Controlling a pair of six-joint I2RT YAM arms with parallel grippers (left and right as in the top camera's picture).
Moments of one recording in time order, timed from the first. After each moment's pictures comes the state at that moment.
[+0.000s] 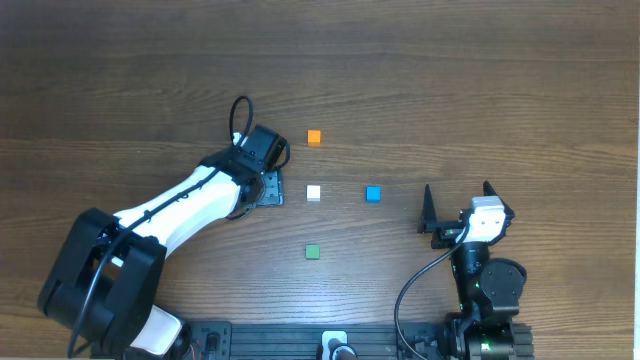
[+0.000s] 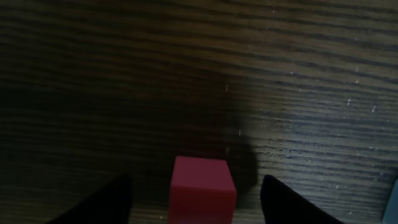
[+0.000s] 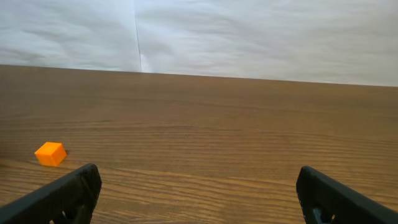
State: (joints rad) left arm -0.50 1.68 0.88 -0.54 -0.14 -0.58; right arm 0.01 0.02 0.01 -0.07 -0.05 -0.03
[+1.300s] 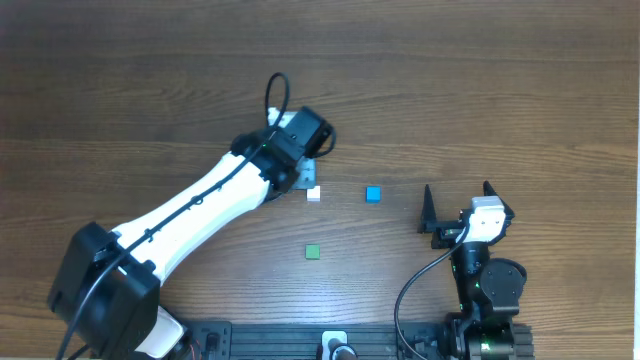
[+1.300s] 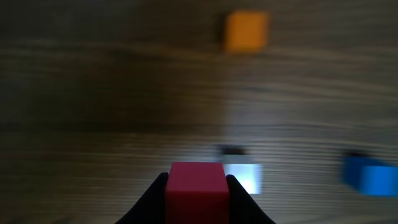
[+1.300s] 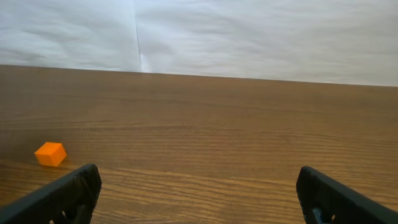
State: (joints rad) left arm -0.70 1.68 1.22 -0.79 -0.21 -0.68; right arm 0.01 0.02 0.01 -0.07 -0.05 -0.03
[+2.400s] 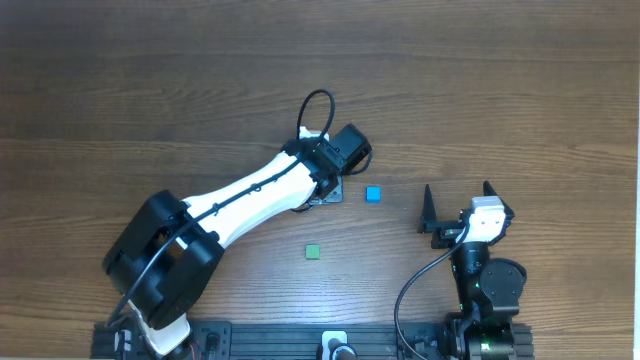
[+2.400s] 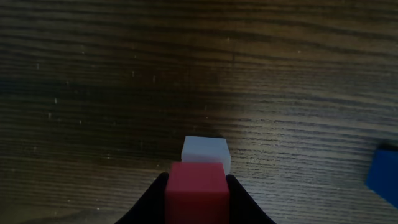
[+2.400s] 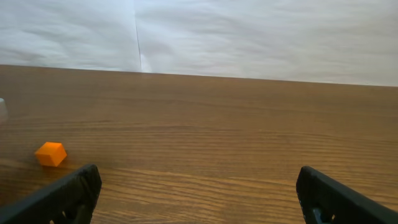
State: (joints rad) left arm -0.81 1.89 1.29 -0.82 -0.20 -0.84; right arm 0.01 0.02 0.01 -0.07 -0.05 -0.03
